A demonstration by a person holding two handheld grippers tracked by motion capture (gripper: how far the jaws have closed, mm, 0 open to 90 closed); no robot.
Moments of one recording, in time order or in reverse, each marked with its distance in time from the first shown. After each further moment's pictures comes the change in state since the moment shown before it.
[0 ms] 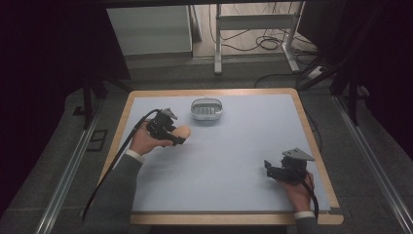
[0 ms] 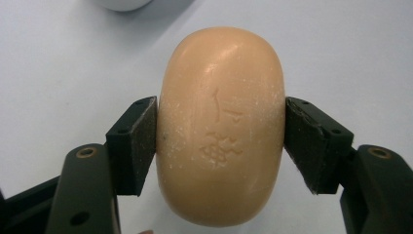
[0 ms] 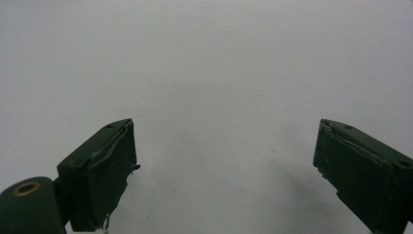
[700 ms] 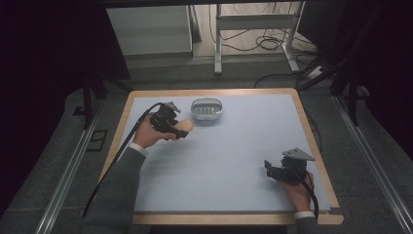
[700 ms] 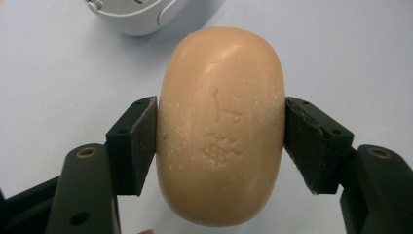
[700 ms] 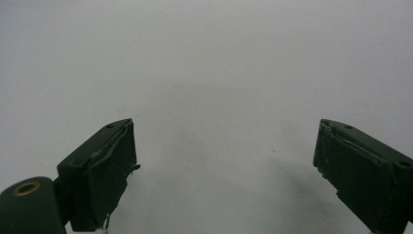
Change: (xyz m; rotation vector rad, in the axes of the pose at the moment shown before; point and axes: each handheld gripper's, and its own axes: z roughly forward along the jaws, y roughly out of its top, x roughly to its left) left arm 0.010 0.020 0.003 0.003 0.010 0.001; right arm 0.000 0.000 0.000 0.002 -0.002 0.004
